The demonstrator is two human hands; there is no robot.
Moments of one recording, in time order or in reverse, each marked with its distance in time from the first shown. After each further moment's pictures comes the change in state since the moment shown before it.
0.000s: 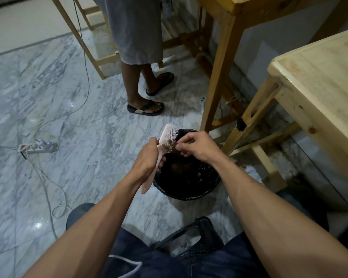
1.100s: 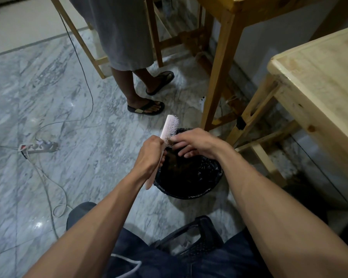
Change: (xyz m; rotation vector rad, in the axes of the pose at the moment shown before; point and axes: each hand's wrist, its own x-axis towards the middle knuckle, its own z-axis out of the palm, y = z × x) left_hand -0.008 0.009 0.009 -0.008 0.025 0.112; right_hand -0.005 -0.031 -0.010 0.124 -0.257 0.246
